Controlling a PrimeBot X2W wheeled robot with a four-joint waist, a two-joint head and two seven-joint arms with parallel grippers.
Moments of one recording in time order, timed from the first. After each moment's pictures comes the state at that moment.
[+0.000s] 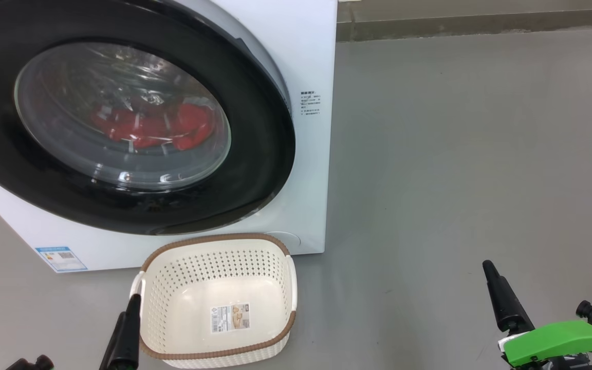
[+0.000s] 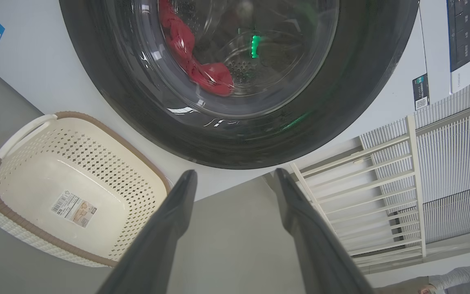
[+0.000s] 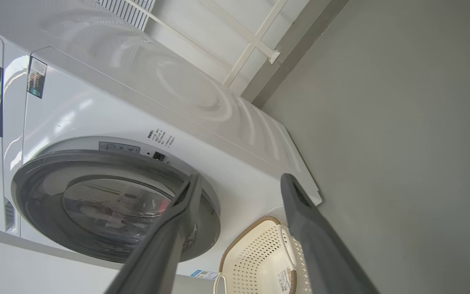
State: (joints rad) left arm 0.01 0.03 0.07 0.23 -1.11 -0.12 -0.01; right arm 0.00 -0.03 -0.06 0.28 1.12 0.13 -0.01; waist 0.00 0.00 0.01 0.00
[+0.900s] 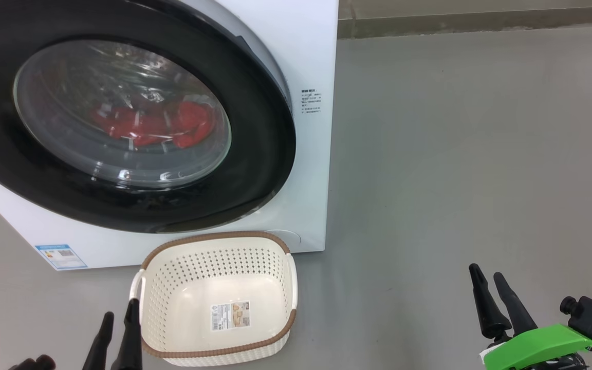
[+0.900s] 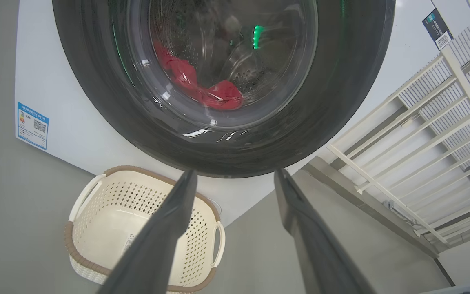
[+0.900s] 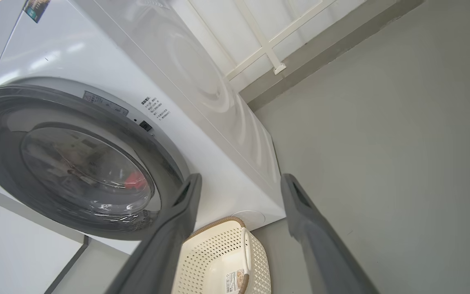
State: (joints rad) left arm 0.03 0.03 0.08 0.19 -0.76 -0.12 -0.09; right arm 0.02 -0.03 -0.02 0.26 0.82 0.13 -0.09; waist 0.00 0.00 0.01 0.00
